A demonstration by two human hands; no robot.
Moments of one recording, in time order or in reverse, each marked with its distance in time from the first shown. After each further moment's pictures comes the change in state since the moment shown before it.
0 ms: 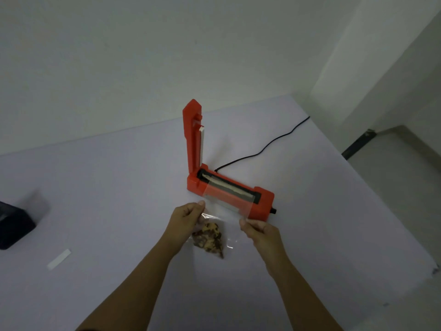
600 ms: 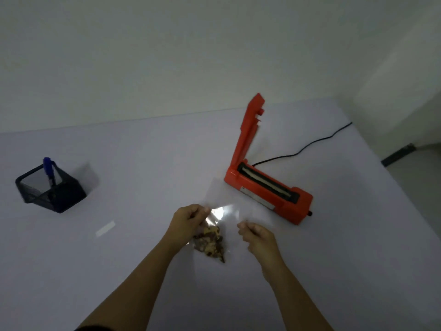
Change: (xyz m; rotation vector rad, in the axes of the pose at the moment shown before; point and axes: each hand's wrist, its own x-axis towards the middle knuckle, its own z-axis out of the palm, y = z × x) left_hand -0.032 -0.027 -0.079 0.104 0.057 -0.011; right_hand -0.019 0.015 0.079 -0.047 -0.137 0.072
